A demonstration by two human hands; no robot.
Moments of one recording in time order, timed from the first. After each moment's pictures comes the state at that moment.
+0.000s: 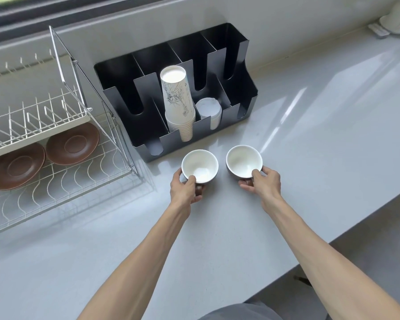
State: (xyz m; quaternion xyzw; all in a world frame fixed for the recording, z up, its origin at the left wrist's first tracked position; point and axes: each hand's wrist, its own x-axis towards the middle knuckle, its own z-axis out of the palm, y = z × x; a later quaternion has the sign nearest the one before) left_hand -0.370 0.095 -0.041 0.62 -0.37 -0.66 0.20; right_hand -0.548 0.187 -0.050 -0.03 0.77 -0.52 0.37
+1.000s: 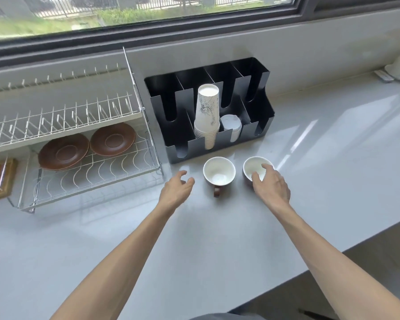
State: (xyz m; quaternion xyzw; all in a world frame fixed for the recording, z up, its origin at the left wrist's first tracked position) left_hand -0.285 0.088 -0.001 0.60 -0.61 -0.50 0.09; right_hand -0.504 0.189 0.009 -0.31 0.91 -0.21 0.20
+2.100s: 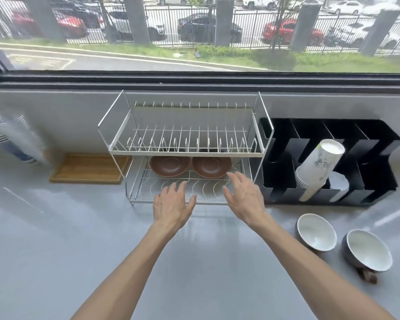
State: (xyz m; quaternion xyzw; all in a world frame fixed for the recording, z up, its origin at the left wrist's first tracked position) left_hand -0.060 0.025 0.025 0.70 -0.71 -0.10 0.06; right_hand -0.258 0.020 0.037 -0.69 0.70 -0.13 0.12
